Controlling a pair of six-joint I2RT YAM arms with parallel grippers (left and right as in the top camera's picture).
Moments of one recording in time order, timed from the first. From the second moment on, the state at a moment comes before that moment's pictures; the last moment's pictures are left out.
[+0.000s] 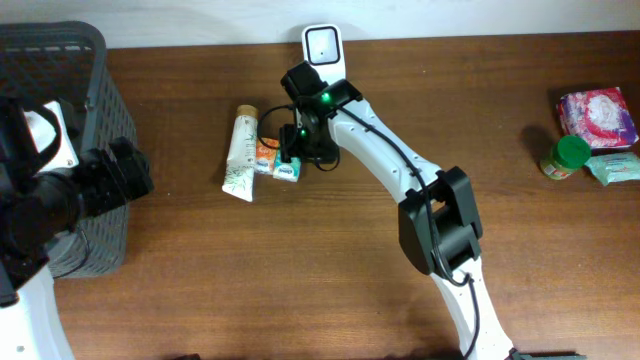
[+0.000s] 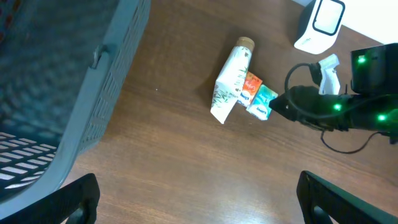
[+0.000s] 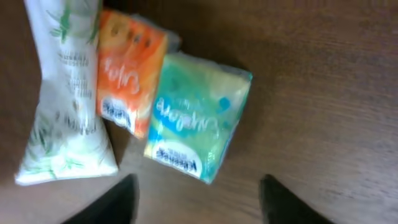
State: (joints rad) left arm 0.21 1.35 2.01 -1.62 0.12 -0.21; right arm 0.56 2.39 2.15 -1.05 -0.24 0.51
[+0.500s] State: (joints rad) left arm 0.21 1.35 2.01 -1.62 0.12 -0.21; right arm 0.59 2.45 2.15 -0.98 -0.12 0.58
